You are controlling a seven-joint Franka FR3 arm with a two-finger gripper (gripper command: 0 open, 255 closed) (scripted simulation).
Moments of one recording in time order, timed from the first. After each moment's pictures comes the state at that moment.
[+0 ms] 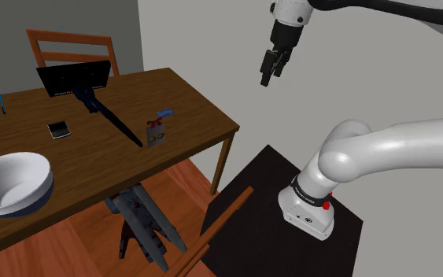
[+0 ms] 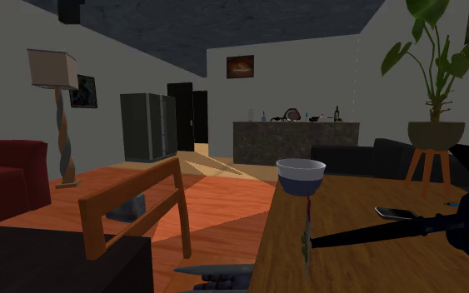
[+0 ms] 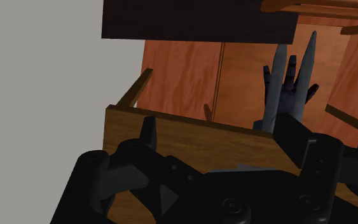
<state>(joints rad) -0.01 -0.82 0.03 -2.43 -0.02 1.56 -0.04</state>
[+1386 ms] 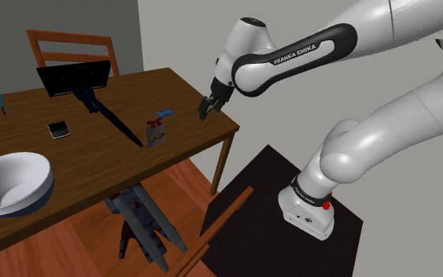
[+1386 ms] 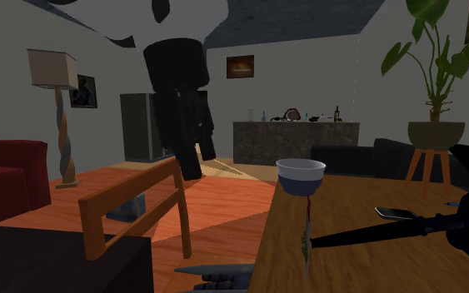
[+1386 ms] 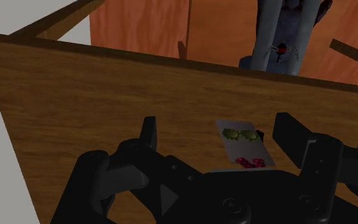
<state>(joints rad) 0.05 -0.39 0.15 -2.68 0.11 2.50 0.09</state>
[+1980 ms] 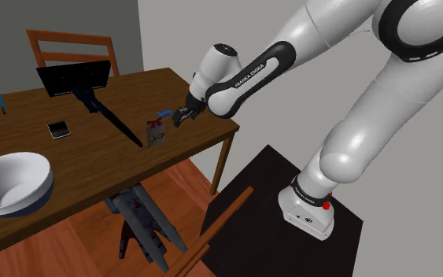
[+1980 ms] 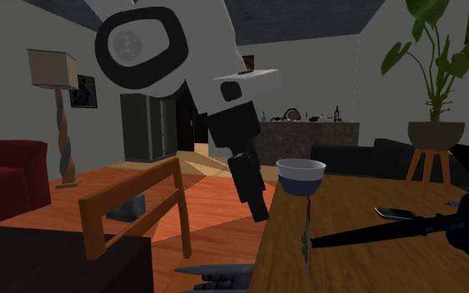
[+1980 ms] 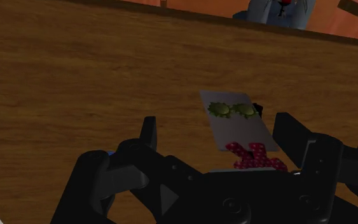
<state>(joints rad) 0.04 -0.01 0.21 -2.56 0.04 2.89 0.20</state>
